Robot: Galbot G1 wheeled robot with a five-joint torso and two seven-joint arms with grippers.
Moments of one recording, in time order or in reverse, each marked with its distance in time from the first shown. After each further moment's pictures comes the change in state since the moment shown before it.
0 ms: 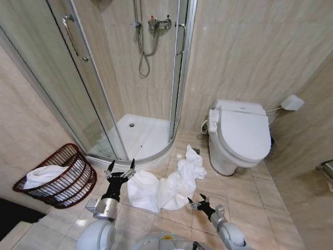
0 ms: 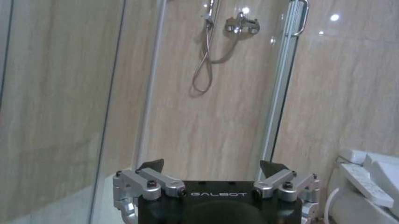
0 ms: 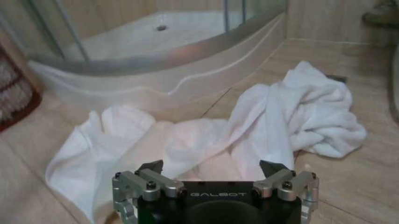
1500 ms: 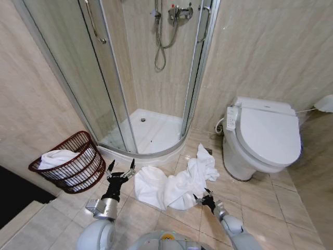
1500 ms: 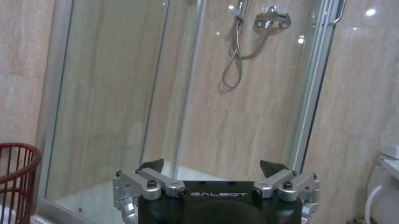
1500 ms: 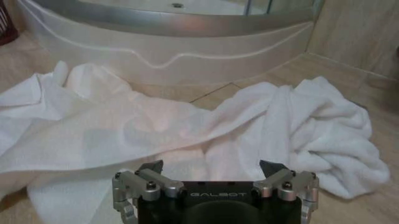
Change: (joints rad) left arm 0.000 0.000 0.000 0.000 0.000 0.000 0.000; right arm 0.202 -0.039 -0.042 -0.274 -0.113 0.163 0.031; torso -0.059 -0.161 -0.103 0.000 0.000
